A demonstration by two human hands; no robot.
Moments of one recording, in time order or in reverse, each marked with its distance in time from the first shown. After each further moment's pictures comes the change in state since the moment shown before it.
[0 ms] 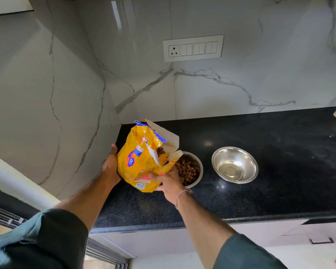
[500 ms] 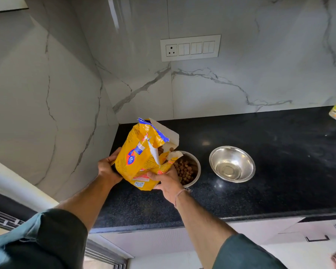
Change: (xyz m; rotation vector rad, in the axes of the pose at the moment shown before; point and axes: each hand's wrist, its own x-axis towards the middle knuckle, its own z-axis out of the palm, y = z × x) left_hand -0.050 0.004 0.028 -0.360 -0.015 -0.046; right_hand -0.004 -0.003 0.000 0.008 -0.013 -0.009
